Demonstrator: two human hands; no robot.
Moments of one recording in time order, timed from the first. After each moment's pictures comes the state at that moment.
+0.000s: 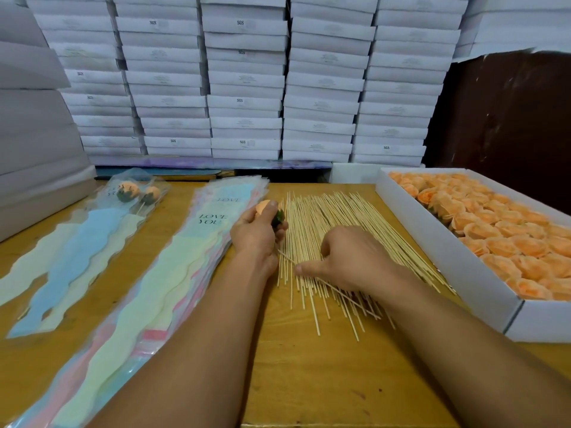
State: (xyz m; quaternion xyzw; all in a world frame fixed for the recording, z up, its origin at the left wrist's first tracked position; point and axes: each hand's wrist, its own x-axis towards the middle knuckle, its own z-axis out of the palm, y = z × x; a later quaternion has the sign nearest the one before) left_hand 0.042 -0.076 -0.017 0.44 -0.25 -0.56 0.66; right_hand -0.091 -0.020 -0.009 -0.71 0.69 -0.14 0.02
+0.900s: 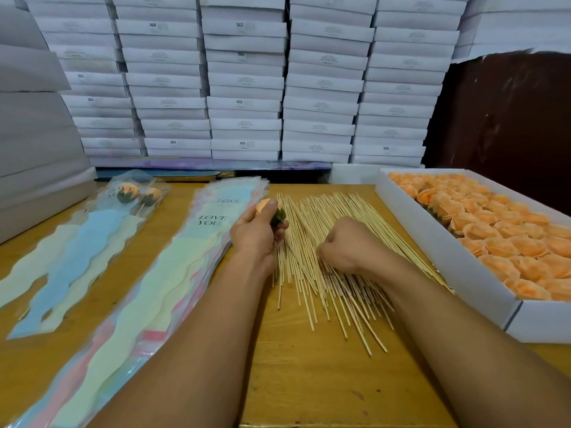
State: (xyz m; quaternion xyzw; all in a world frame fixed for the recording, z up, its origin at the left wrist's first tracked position) left_hand 0.043 -0.075 -0.013 0.41 -0.25 -0.57 0.66; right_hand -0.098 -0.036 0.003 -0.66 0.71 -0.19 0.14
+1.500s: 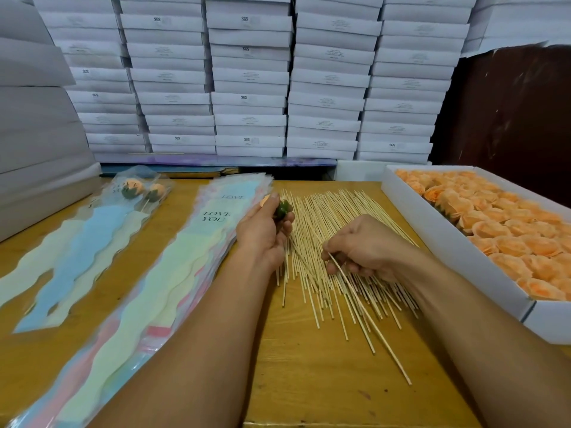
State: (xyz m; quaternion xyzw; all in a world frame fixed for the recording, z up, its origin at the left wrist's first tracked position) left_hand 0.044 -0.073 -0.009 0.38 -0.21 -0.63 0.65; right_hand -0.115 -0.026 0.006 -0.59 0.62 -0.30 0.41
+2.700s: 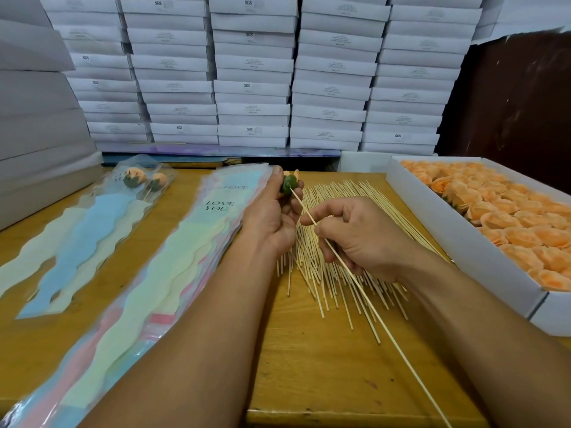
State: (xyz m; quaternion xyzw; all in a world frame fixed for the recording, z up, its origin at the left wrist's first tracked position) left_hand 0.045 -0.067 0.002 0.27 -0.22 -0.71 0.61; right_hand -0.092 0.002 0.014 -0.69 0.46 -0.40 0.39
